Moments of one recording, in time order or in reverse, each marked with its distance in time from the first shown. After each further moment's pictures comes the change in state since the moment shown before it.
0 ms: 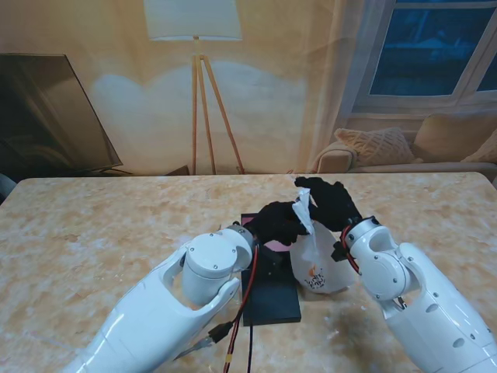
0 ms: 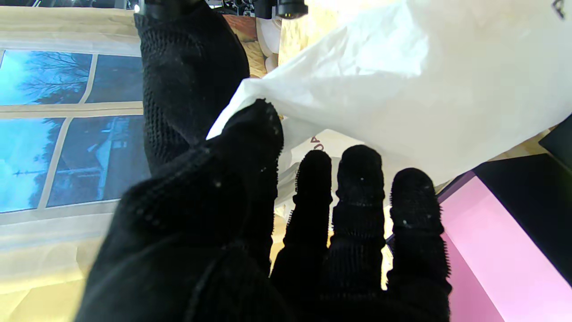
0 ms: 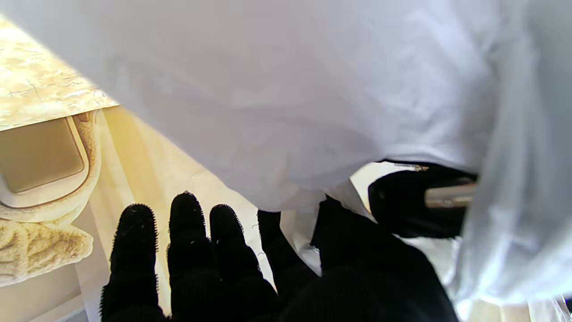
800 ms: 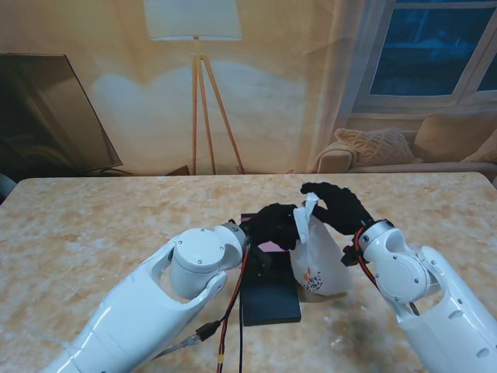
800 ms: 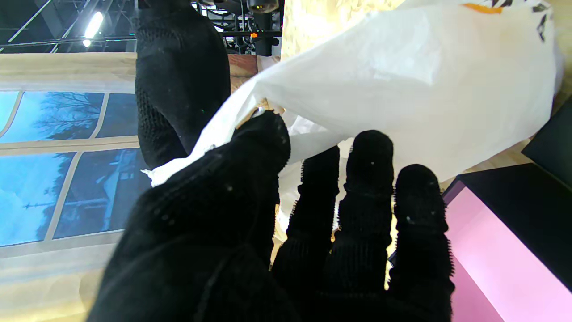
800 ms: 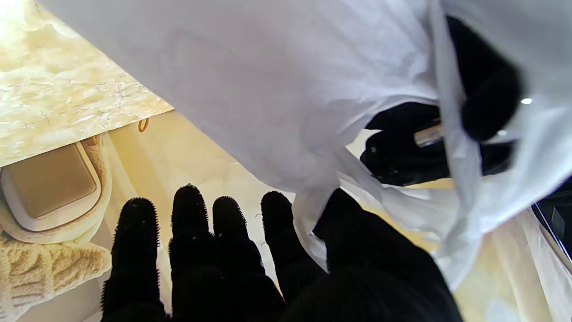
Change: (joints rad) left arm -0.023 0.054 -0.009 0.005 0.001 -0.034 -0.160; right arm -0.071 0.014 0.094 -0.078 0.117 -0.008 0.108; left_hand 0.045 0.062 -0.036 0.025 -0.038 0.024 -0.009 0.162 0.146 0.042 -0.128 -0.012 0.079 0.055 -0.114 -0.122 0.028 0.034 -0.030 -0.028; right_hand -0.023 -0.010 -0.071 0.000 0.071 -0.051 0.039 0.026 0.065 -0.034 0.002 0.009 0.051 -0.024 0.013 0.000 0.051 -0.009 0.006 0.001
